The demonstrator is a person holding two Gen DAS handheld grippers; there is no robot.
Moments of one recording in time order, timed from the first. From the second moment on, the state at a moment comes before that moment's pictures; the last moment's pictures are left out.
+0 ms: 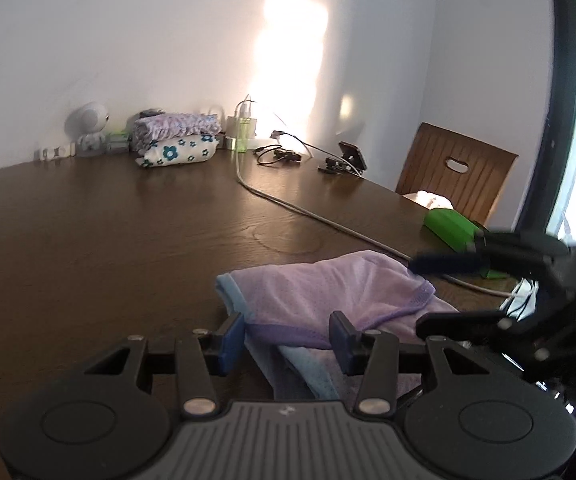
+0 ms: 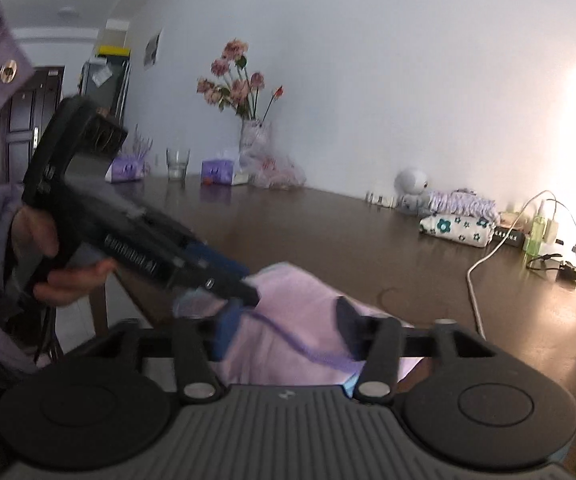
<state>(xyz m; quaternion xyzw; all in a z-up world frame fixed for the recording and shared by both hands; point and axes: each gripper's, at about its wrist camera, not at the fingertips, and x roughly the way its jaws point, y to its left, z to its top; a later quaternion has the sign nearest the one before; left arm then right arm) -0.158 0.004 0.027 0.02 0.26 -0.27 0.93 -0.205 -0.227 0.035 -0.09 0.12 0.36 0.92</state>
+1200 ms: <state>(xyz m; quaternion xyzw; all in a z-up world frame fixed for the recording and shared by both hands) -0.150 -0.021 0.014 0.01 0.26 -0.18 0.95 -0.155 -0.232 0.012 0.02 0.23 0.22 0.95</state>
